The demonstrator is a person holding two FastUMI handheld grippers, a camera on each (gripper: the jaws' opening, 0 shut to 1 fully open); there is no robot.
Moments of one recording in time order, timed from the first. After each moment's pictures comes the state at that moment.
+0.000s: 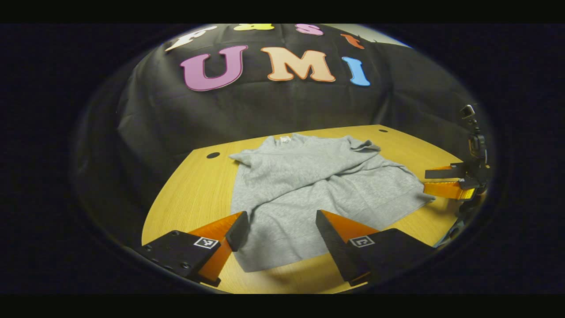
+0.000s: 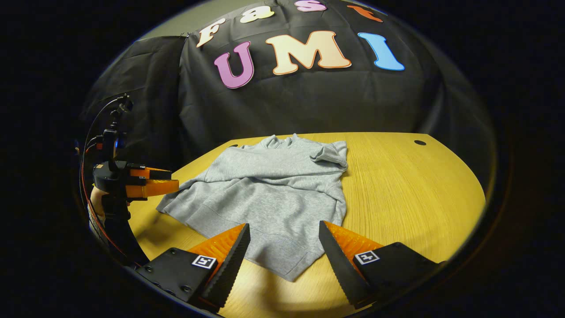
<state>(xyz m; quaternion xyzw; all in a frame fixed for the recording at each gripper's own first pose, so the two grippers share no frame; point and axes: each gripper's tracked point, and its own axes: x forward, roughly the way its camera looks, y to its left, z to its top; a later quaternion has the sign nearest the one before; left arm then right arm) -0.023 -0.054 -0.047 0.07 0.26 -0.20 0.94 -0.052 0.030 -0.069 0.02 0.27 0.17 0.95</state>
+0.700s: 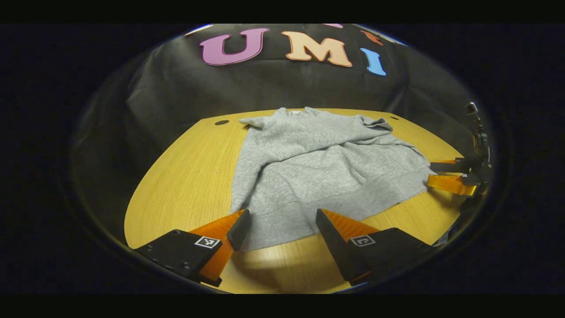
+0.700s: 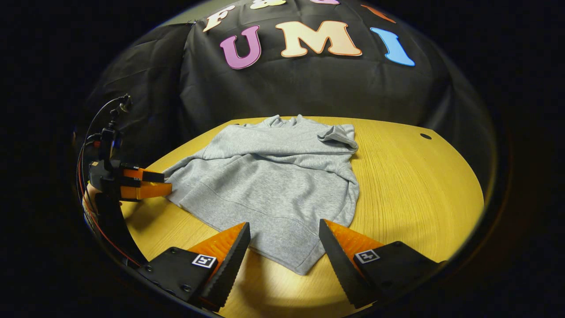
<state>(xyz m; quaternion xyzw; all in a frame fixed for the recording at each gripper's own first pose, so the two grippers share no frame) -0.056 -0.032 -0.104 0.04 0.33 -0.17 0.93 -0.060 0.039 -0.098 -0.02 0.30 0.17 0.94</state>
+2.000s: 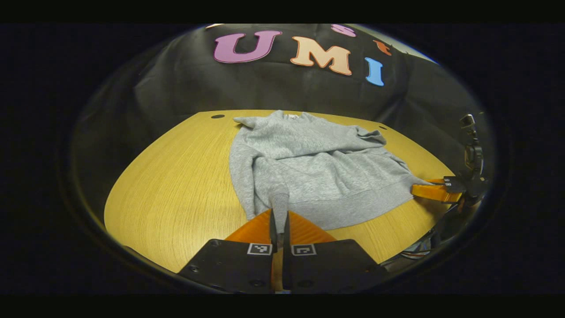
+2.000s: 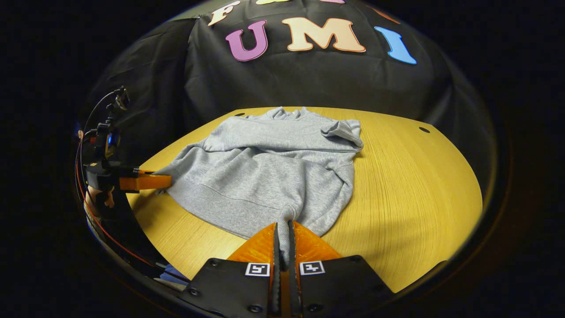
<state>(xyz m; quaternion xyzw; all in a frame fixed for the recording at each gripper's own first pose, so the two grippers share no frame) -0.088 -0.049 -0.102 -0.02 0.33 -0.20 0.92 -0.102 0.043 -0.096 -0.03 0.33 0.17 0.93</state>
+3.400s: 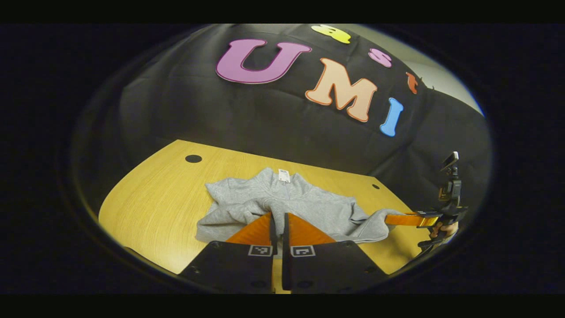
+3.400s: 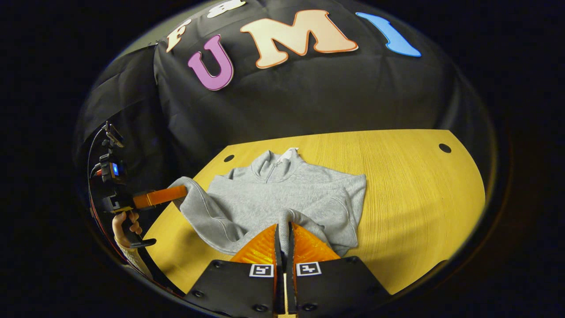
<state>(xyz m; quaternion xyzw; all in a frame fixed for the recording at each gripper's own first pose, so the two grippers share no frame) 0.107 -0.107 0.007 -0.14 0.25 -0.21 0.93 0.111 0.050 -0.026 0.08 0.36 0.18 0.91</state>
